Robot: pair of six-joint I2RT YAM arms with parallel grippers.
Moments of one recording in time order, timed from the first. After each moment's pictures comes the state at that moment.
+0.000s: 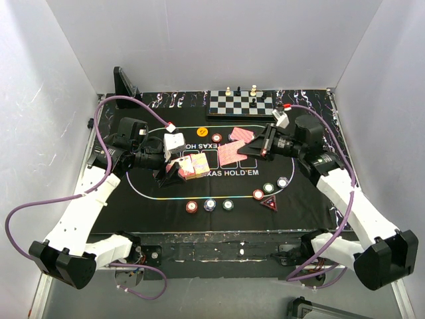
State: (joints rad) left arm -0.37 1.12 1.25 -1.00 0.82 0.65; right arm 0.44 1.11 0.97 -0.16 -0.74 1.01
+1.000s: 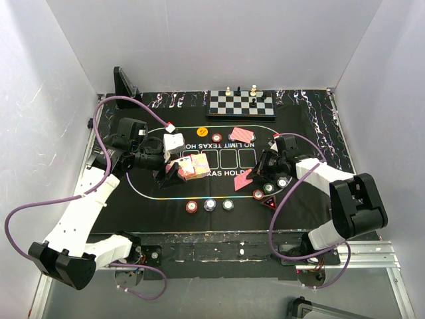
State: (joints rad) left arm -0.37 1.11 1.25 -1.00 0.84 0.65; right arm 0.32 1.47 0.76 -0.22 -0.52 0.72
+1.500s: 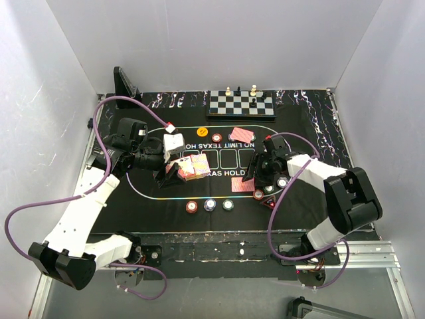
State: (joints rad) left arm -0.37 1.11 1.25 -1.00 0.85 0.65; right arm 0.42 1.55 0.82 -0.35 -0.30 0.67
